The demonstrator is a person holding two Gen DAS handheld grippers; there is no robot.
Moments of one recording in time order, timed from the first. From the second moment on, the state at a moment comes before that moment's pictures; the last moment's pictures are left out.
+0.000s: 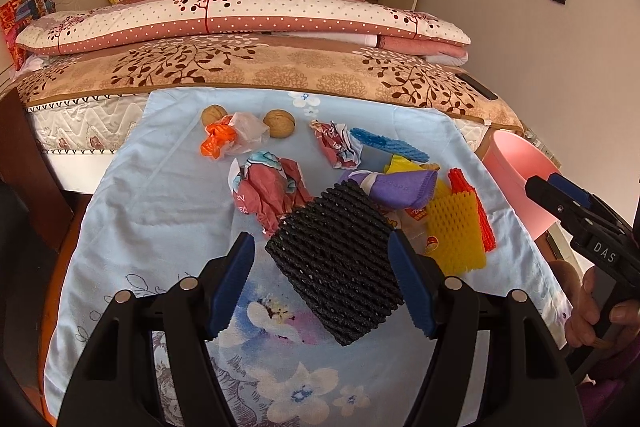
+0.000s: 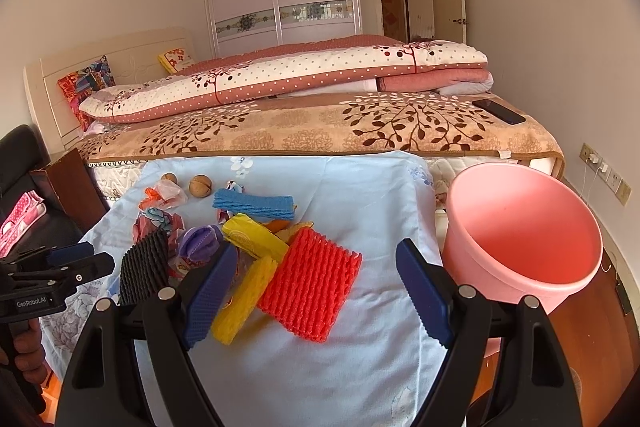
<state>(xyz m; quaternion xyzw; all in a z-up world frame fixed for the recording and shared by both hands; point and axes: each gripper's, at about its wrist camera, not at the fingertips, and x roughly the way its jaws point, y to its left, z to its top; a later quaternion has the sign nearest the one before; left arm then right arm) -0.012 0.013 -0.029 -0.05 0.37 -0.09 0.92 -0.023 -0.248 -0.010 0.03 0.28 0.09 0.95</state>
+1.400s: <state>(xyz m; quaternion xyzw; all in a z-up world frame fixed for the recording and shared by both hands) 0.001 0.027 -0.044 -0.10 0.40 -0.14 0.90 -0.005 -0.210 -0.042 0.01 0.37 0.19 0.91</state>
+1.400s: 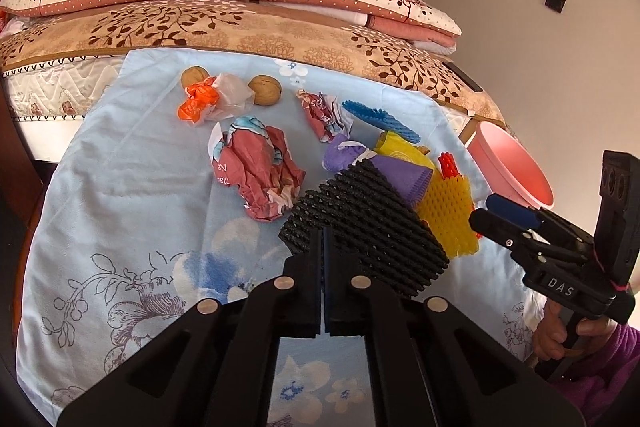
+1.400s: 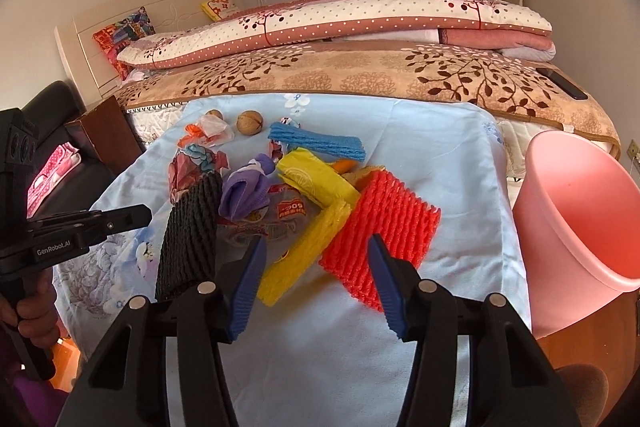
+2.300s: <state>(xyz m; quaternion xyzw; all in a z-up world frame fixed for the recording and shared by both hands) 0.028 -0.055 -0.018 -0.02 0.38 -0.16 0.91 -0.004 -0.241 -0.017 0.06 0.36 0.21 0.91</state>
